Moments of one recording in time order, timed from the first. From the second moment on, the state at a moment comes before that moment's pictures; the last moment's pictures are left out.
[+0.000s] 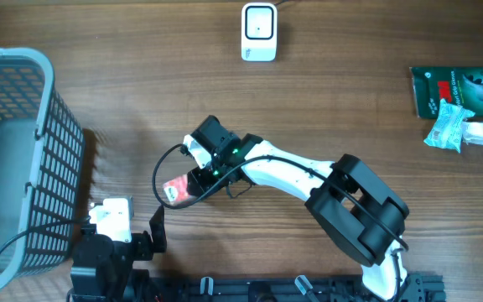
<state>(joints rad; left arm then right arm) -0.08 0.06 0.47 -1.03 -0.03 -0.10 0.87 2.05 1.28 -0.39 -0.48 0.29</state>
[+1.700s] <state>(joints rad) -0.08 0.06 0.47 -1.03 -0.03 -0.10 0.62 1.68 1.30 -0.50 -0.62 0.27</state>
